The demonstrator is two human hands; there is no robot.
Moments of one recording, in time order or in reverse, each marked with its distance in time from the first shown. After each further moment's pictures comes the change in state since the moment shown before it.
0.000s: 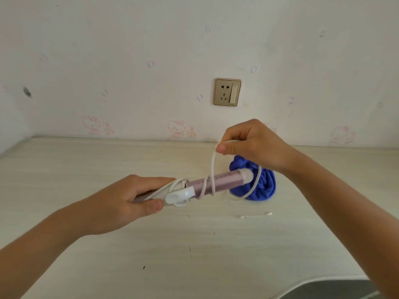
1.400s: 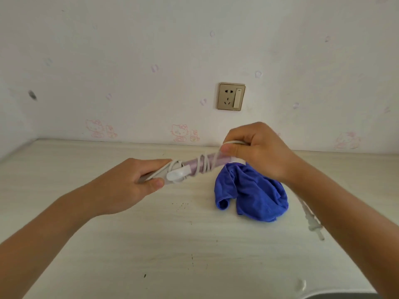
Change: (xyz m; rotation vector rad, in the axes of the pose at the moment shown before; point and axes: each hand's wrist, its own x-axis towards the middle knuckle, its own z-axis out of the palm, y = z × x) left_hand 0.023 -0.001 -0.022 0.127 0.188 -0.124; right_hand 0.002 0.000 0.004 -0.079 0.087 -0.105
